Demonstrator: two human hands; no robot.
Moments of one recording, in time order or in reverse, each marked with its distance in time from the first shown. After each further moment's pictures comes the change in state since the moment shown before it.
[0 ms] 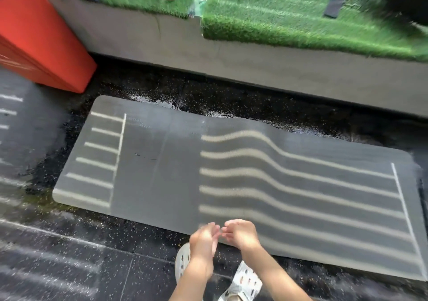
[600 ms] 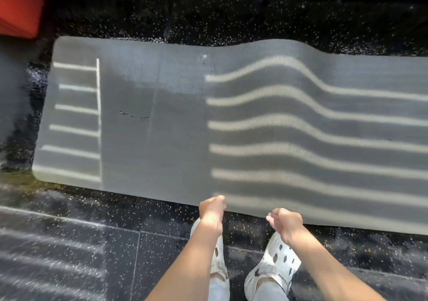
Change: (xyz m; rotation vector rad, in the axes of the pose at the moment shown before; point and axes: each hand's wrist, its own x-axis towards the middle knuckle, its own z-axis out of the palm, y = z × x) left_hand 0.233 -0.064 -0.019 0.413 0.194 -0.150; right_hand 0.229 0.146 -0.048 0.150 0.307 0.344
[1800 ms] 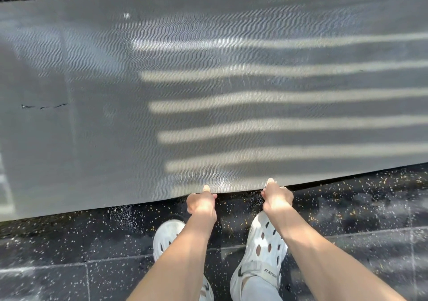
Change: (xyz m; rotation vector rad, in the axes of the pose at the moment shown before) left_hand 0.088 -0.054 0.087 0.020 0.117 0.017; right_hand 0.123 0.009 -0.018 0.255 0.424 -0.096
